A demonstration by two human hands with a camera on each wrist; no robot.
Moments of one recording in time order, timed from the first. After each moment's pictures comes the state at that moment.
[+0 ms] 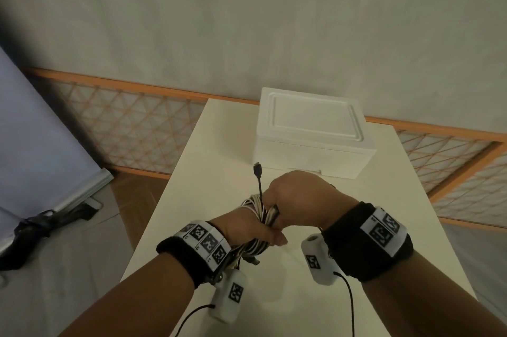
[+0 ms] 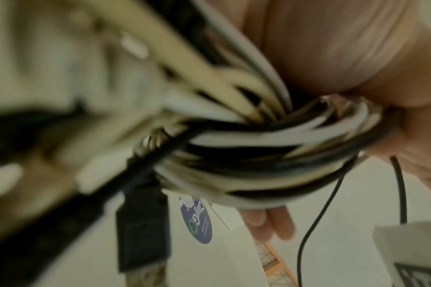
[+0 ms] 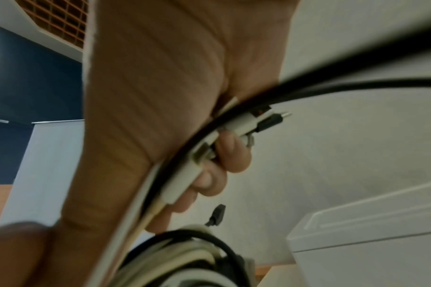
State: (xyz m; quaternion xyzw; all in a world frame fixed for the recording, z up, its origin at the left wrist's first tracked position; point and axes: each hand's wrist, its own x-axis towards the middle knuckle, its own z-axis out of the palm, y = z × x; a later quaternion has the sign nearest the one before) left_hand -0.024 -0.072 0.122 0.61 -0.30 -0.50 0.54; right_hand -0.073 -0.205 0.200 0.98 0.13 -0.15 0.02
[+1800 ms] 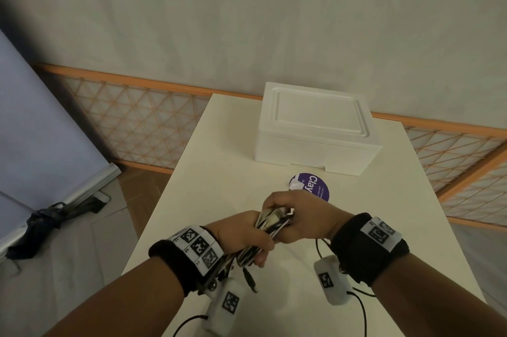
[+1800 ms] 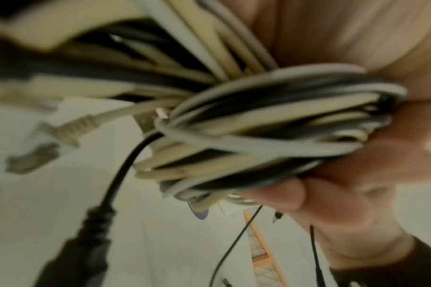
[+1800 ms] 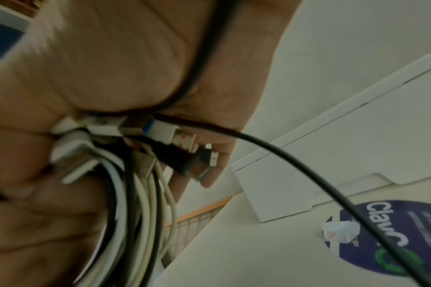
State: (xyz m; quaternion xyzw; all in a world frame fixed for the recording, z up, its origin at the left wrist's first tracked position) left_hand -0.030 -0.058 0.107 0.63 -0.30 -0.55 0.46; right_hand -0.094 -0.240 0.129 0.91 0.11 -0.11 -0.38
